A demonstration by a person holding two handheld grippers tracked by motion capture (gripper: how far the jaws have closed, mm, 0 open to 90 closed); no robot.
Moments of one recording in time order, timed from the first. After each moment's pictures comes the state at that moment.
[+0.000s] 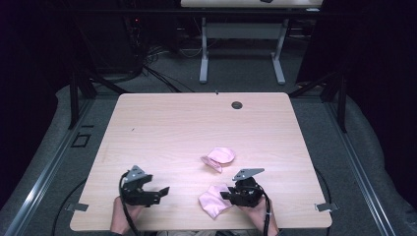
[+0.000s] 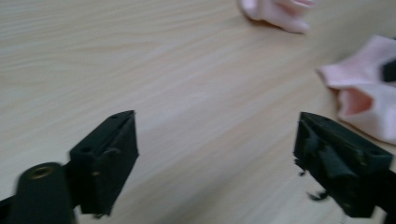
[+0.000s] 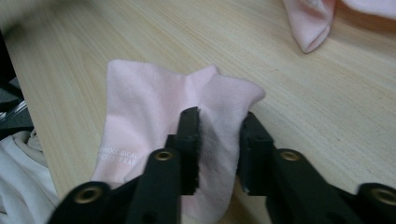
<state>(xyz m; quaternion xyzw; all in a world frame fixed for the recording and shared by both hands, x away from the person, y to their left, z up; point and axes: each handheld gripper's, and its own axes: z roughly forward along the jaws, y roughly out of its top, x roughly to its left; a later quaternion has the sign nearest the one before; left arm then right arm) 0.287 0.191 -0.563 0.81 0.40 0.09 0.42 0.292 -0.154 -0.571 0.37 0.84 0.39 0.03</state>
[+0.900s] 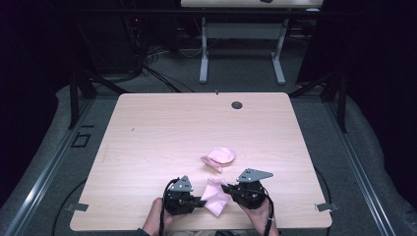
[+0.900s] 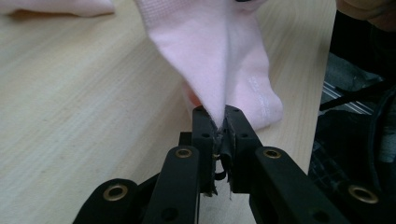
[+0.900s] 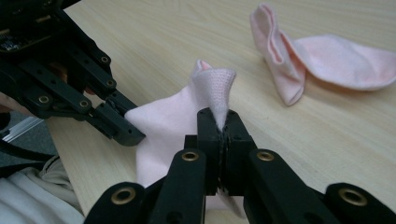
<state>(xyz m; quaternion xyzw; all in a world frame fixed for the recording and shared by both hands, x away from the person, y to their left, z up) 0.280 0.103 -0.561 0.87 0.25 -0.02 0.43 0.270 -0.156 -0.539 0.36 0.81 0.45 0.10</state>
